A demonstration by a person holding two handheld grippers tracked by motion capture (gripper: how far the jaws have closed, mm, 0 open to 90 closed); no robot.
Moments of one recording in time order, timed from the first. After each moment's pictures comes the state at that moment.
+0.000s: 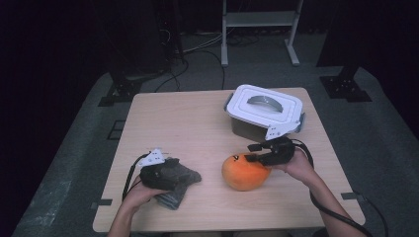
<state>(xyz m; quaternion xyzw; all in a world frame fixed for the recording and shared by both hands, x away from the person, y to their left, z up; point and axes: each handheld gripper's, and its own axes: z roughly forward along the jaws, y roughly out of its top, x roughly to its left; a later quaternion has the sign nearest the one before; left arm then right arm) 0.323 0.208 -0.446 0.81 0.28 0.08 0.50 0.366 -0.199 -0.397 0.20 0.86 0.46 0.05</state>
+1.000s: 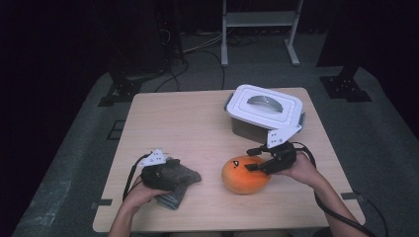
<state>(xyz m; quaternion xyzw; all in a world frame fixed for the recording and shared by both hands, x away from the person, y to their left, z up) 0.322 0.205 -0.447 0.82 0.28 0.08 0.50 0.353 -0.197 -0.387 0.13 0.87 0.47 0.03</state>
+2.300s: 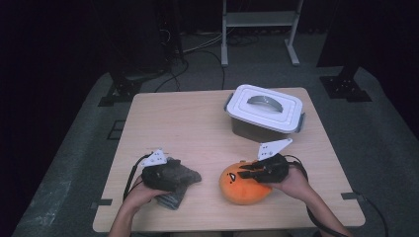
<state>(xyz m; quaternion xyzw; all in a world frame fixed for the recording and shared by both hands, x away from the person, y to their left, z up) 0.322 0.204 -0.447 0.82 0.28 0.07 0.49 0.319 -0.172 -0.401 0.18 0.88 0.45 0.03</state>
